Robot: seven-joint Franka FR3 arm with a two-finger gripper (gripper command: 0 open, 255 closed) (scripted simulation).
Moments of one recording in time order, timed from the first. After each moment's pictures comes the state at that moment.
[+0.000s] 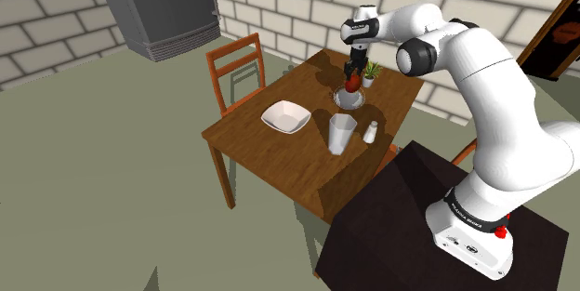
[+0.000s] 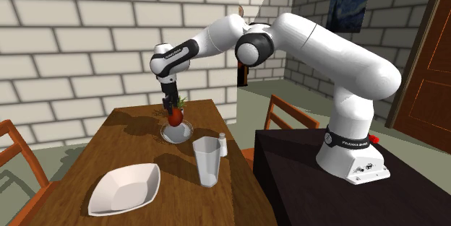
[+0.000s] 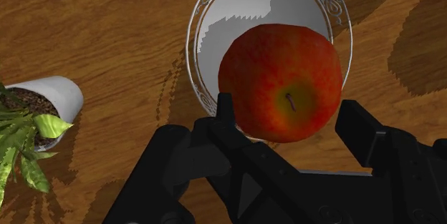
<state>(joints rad) -0.36 1.09 -0.29 -0.95 0.25 1.97 -0.45</state>
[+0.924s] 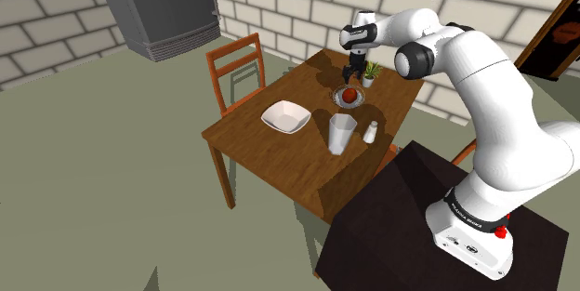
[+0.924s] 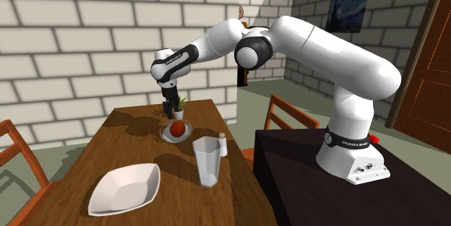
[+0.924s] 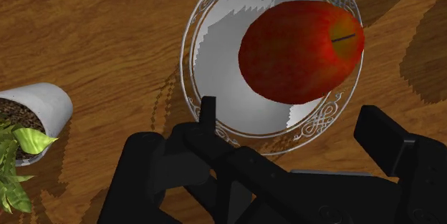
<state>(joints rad) -0.36 1.13 -0.28 -0.95 0.25 2.00 -0.45</state>
